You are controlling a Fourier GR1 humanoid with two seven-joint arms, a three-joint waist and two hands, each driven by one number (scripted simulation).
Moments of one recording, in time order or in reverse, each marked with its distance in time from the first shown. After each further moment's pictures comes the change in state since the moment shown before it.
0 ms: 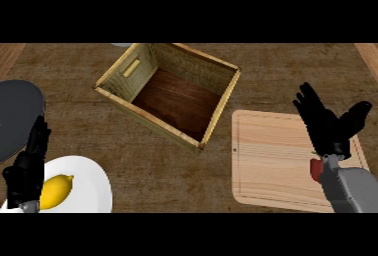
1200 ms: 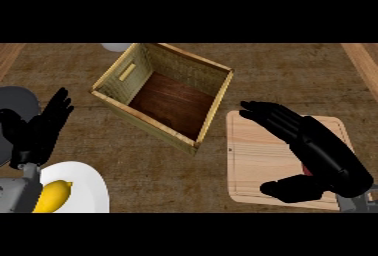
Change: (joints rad) left arm -0.224 0.037 0.011 0.048 0.163 -0.231 0.294; right arm -0.026 -0.250 0.359 -0.601 0.656 0.254 -0.046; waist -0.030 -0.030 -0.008
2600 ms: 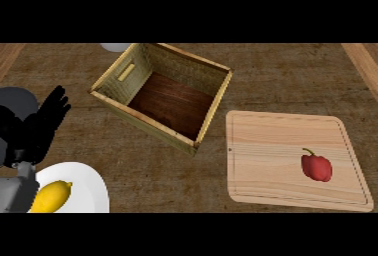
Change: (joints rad) left arm -0.003 -0.009 0.043 -0.021 -0.018 -0.038 0.040; right arm -0.109 -0.399 -0.566 -0.218 -0.635 0.688 0.697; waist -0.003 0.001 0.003
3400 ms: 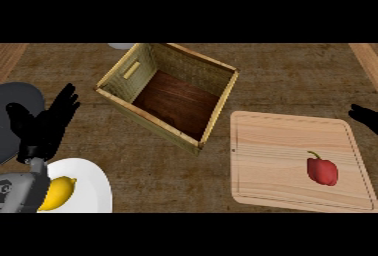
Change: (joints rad) left arm -0.029 -0.062 0.005 0.010 -0.058 -0.011 0.003; right arm 0.356 0.371 -0.036 0.006 0.652 -0.078 -0.575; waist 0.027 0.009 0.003
